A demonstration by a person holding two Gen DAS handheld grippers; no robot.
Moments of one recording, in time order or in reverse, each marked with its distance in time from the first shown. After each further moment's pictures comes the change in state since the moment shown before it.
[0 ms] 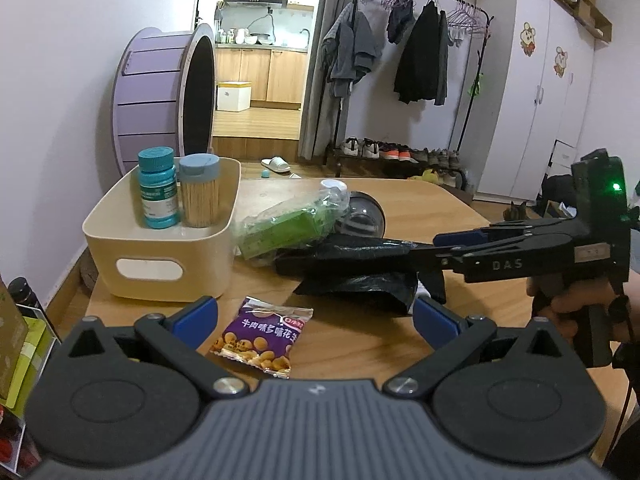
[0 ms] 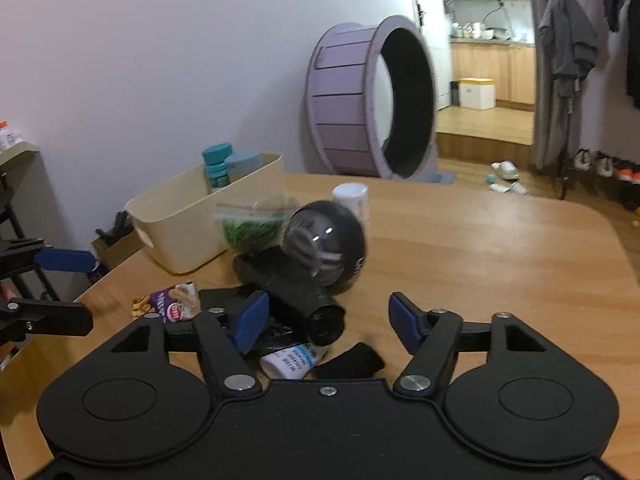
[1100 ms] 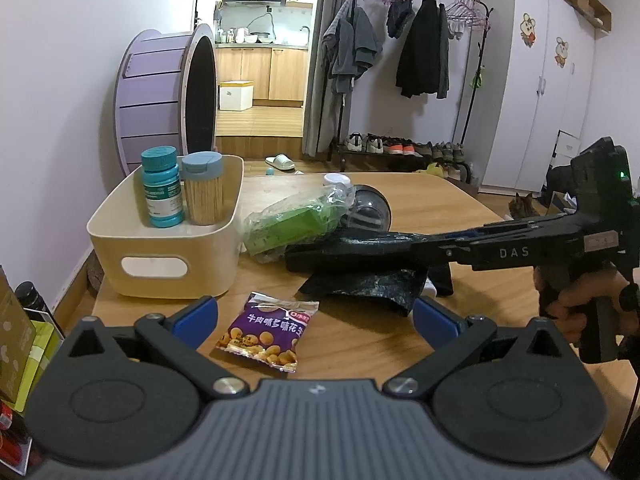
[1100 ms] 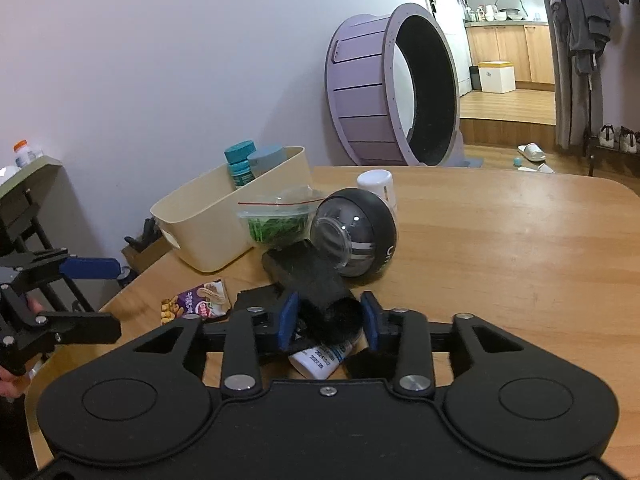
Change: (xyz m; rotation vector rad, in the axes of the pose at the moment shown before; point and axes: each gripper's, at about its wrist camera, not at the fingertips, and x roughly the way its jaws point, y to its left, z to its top) left arm -0.001 -0.001 -0.002 0.026 0.011 0.017; right arm -0.001 -0.003 -0.004 0.065 0.004 0.101
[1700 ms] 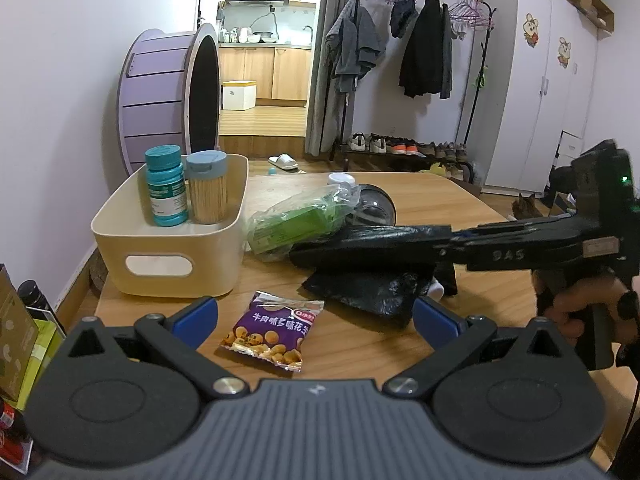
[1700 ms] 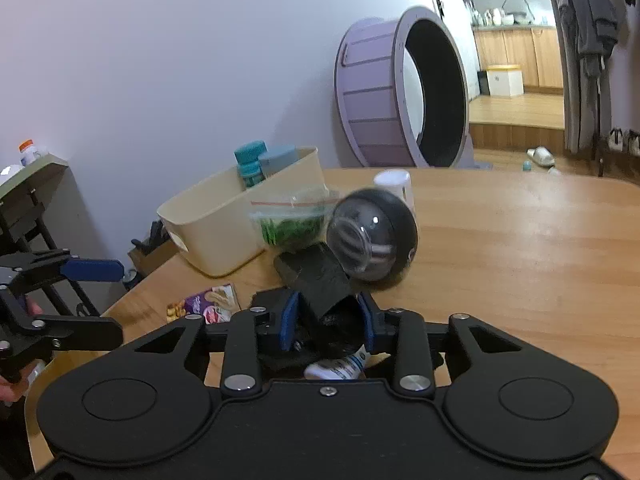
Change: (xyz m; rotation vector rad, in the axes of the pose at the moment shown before) left arm -0.001 0.002 0.000 -0.007 0.000 0.007; right arm 0.011 0.011 -0.003 -0.009 -0.027 0.017
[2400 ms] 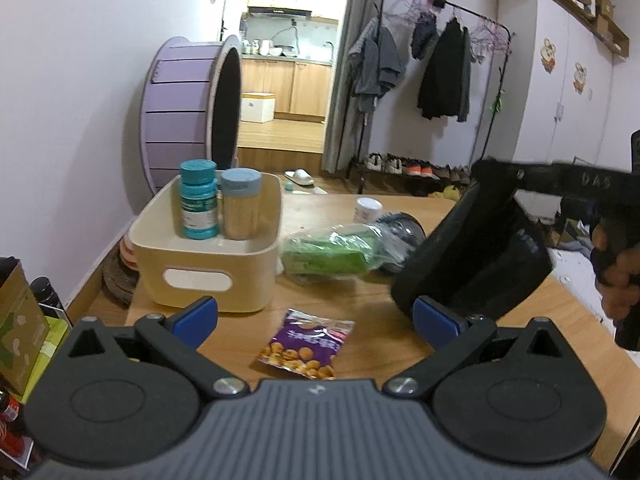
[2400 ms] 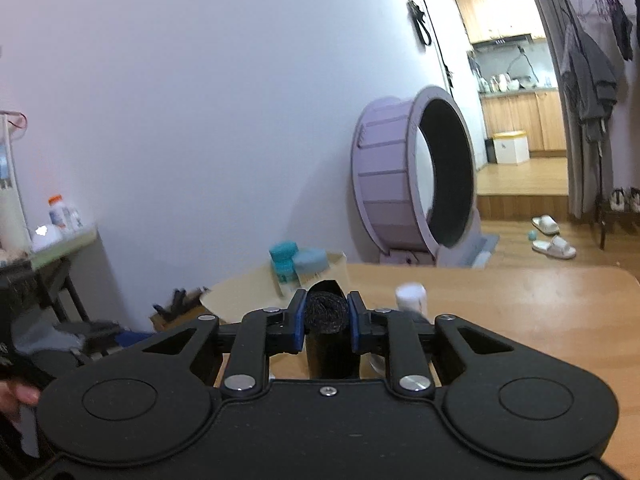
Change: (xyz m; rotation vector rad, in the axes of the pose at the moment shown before) left arm -0.016 0.027 0.009 -0.065 -0.055 0.033; right arm -0.050 0.032 0.048 -0.032 -0.214 0.033
